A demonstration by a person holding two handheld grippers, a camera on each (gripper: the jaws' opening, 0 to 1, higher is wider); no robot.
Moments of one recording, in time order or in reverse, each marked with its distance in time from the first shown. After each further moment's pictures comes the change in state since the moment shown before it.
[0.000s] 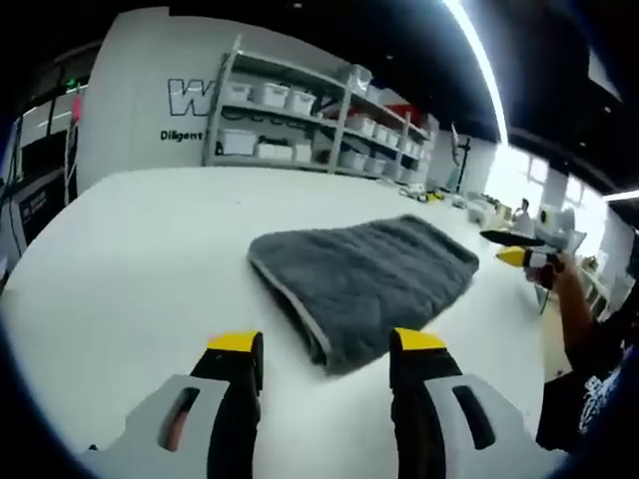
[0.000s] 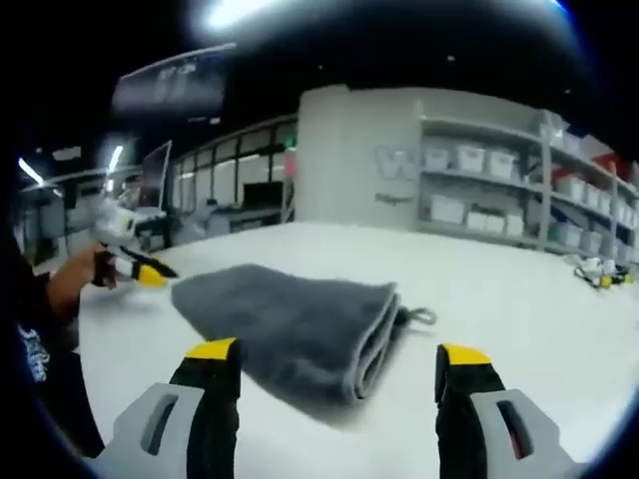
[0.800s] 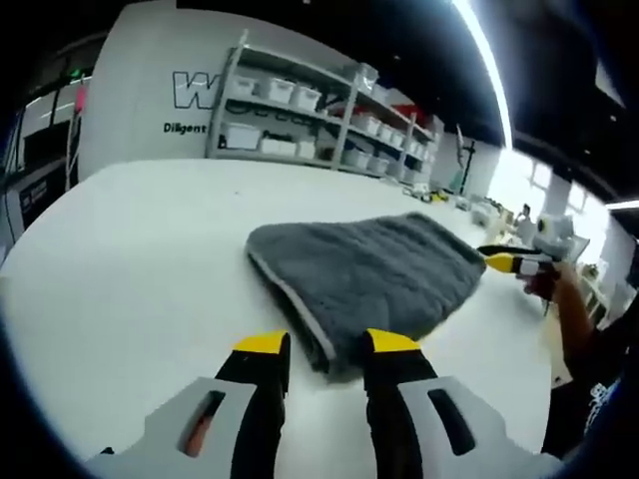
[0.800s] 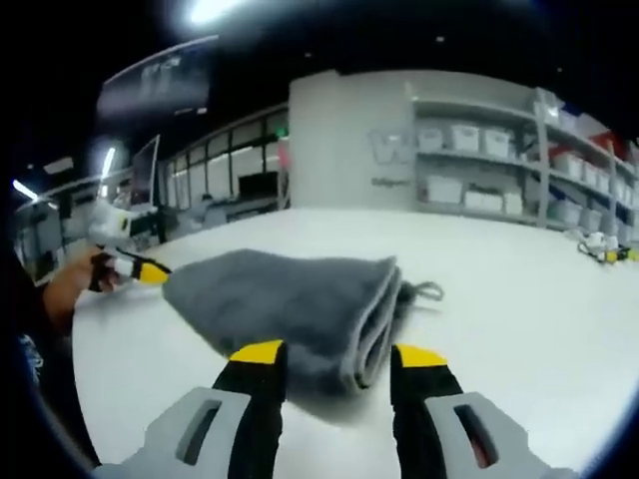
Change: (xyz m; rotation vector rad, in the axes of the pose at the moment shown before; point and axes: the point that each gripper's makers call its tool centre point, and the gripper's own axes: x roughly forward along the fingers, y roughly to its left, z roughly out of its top) left arm 0.017 -0.002 -0.008 -0.025 0.010 0.005; right arm 0.016 -0.002 -0.026 0.059 0.061 -0.022
